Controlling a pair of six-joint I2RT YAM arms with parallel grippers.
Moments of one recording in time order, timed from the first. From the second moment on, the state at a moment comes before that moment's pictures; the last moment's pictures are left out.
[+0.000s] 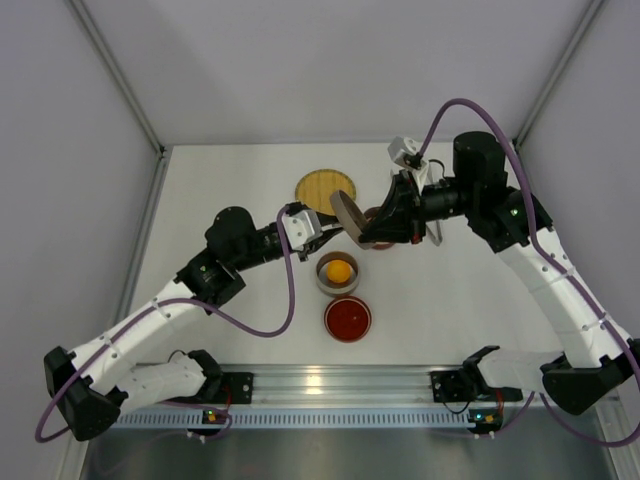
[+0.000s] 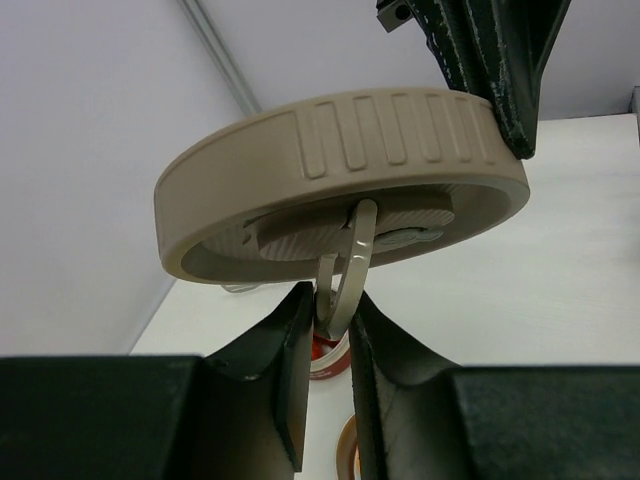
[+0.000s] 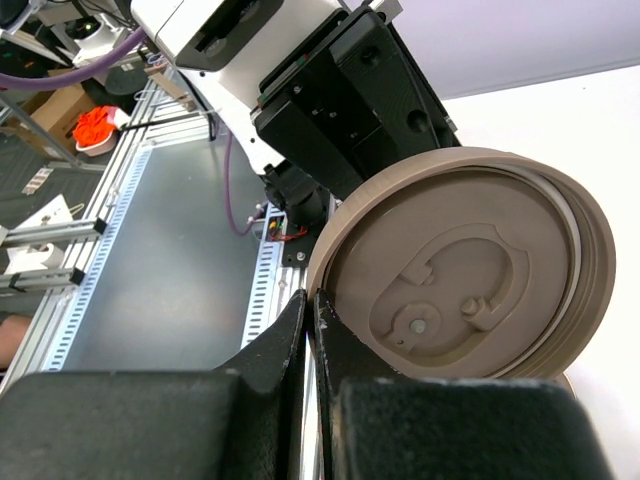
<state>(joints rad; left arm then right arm) -0.79 1.03 0.97 0.13 0.43 0.35 0.51 1.22 1.50 -0.63 -1.17 -0.05</state>
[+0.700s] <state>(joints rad) -0.80 1.16 1.39 -0.43 0.32 0.29 0.07 1.20 1.43 -0.48 -1.13 0.14</state>
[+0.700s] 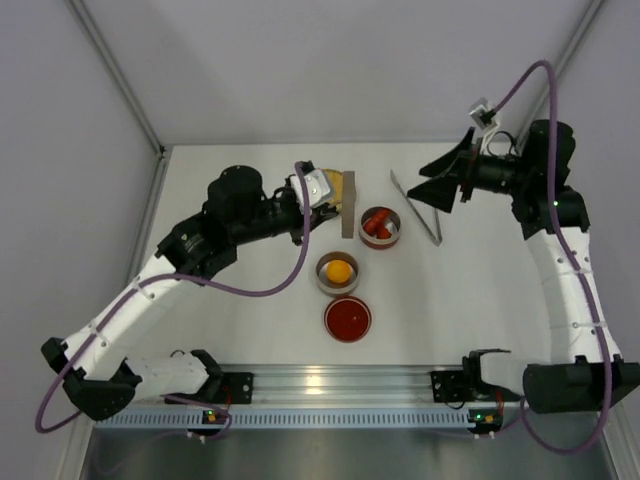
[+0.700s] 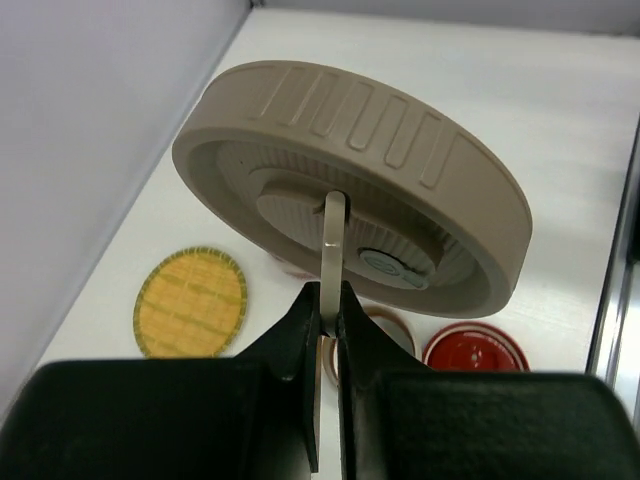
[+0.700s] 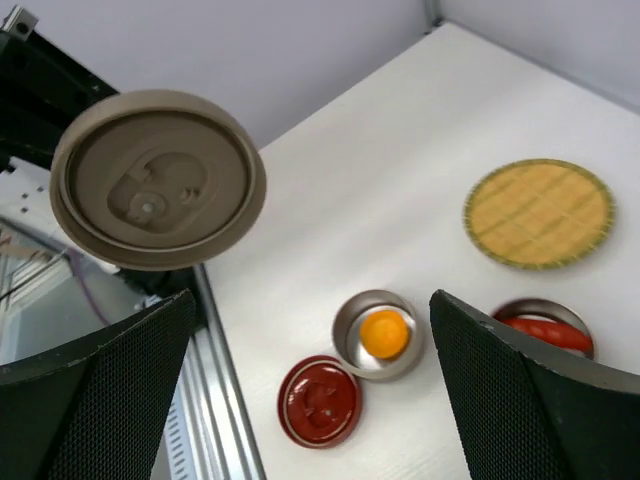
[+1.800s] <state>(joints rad) -1.00 2.08 1.95 -1.32 -0.29 0.65 -0.40 1.16 1.39 -1.07 -1.27 -0.42</state>
